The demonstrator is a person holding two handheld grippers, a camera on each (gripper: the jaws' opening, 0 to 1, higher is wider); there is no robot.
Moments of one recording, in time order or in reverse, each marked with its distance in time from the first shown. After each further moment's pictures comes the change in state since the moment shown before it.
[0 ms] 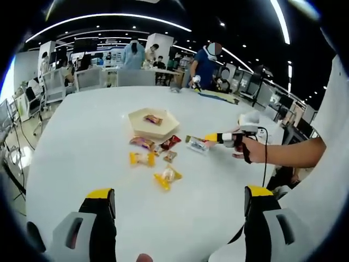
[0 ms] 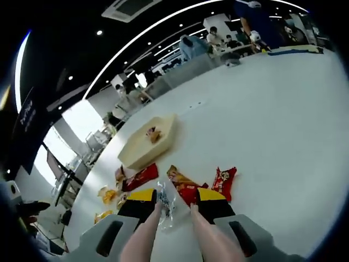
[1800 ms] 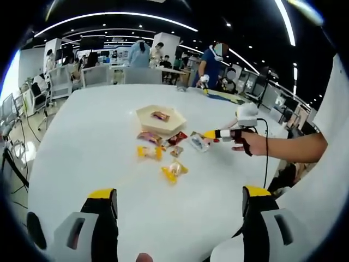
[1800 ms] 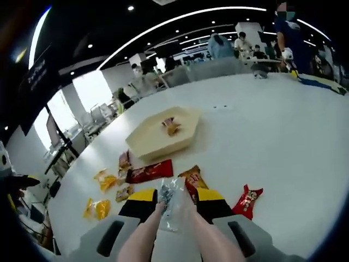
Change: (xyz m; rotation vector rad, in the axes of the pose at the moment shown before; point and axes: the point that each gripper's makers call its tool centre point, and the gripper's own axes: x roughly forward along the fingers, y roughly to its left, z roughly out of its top) left arm -0.012 0.011 -0.013 -0.029 0.004 0.038; right arm 0.026 0.027 -0.003 -0.242 0.075 0.044
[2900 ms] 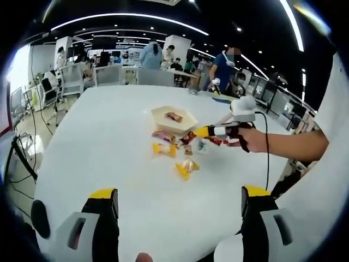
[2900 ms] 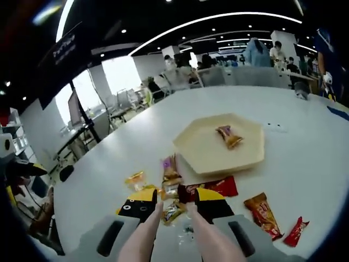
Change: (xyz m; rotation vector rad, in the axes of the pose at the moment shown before) left arm -0.026 0.025 -0.009 -0.049 -0.025 0.072; right arm 0.043 0.101 0.009 -0.208 0.064 0.137
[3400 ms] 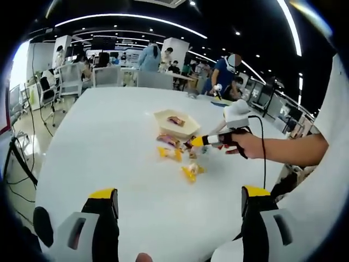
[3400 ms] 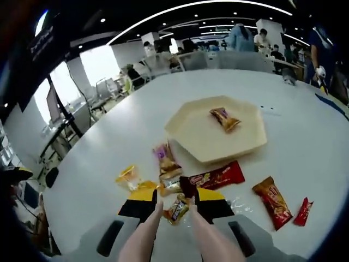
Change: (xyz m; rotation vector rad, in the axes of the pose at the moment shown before) left arm -0.006 0.032 0.011 -0.008 -0.020 -0.051; right arm 0.020 0.003 -0.017 0.050 0.135 -0.195
